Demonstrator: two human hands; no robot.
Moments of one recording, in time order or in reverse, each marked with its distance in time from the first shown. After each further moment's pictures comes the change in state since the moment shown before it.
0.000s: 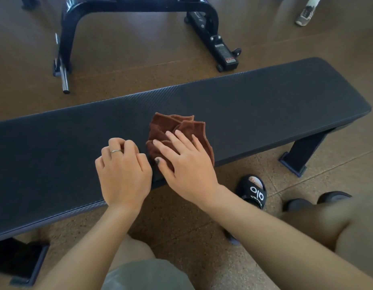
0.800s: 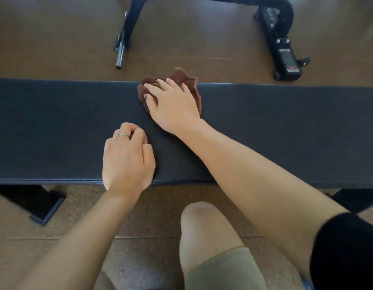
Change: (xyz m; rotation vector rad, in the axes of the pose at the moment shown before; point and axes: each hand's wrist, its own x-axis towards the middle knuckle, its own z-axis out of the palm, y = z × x) left_hand 0.005 0.008 -0.001 -0.050 0.018 -0.186; right_hand 0.167 -0.017 0.029 0.028 -0.190 -0.248
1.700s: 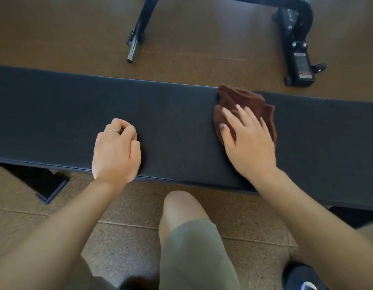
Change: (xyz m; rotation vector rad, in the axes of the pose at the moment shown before) left_hand -0.003 0.007 -0.003 0.015 0.035 -0.012; right_hand -0.137 0.128 -0.058 -0.005 0.071 0.174
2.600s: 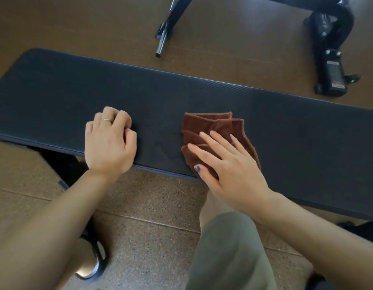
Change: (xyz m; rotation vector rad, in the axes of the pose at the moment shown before) left_hand 0.010 -0.123 -0.034 0.069 0.133 -0.019; right_hand -0.033 -0.123 0.038 -0.032 -0.200 -0.462
